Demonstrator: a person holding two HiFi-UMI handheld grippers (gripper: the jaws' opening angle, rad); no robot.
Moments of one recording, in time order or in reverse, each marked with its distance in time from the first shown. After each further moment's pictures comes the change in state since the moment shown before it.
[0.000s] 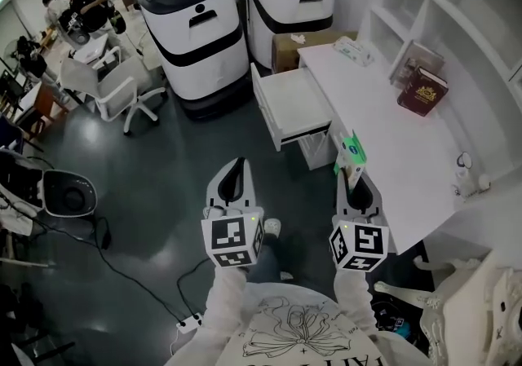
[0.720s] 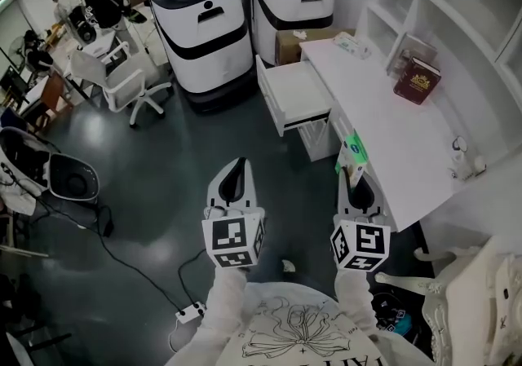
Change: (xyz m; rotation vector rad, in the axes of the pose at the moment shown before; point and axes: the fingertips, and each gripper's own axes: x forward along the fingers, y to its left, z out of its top) left arm -0.100 -0.016 -0.004 0.008 -0.025 0.004; right arm -0.094 0.026 -0.002 -0.004 -0.027 0.008
